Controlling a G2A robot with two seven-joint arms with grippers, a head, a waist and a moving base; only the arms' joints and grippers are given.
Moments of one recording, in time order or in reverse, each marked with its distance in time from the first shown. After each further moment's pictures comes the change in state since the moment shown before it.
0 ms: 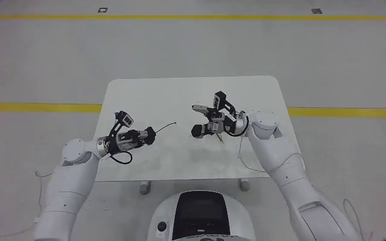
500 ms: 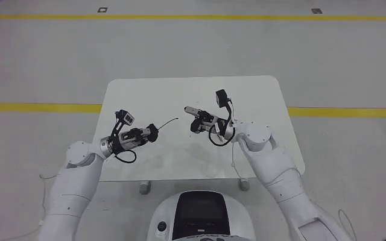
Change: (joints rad) left arm 0.038 -0.039 -0.036 -0.046 0.034 -0.053 0.076; right arm -0.159 -0.002 -0.018 -0.281 -0.342 -0.120 -0.405
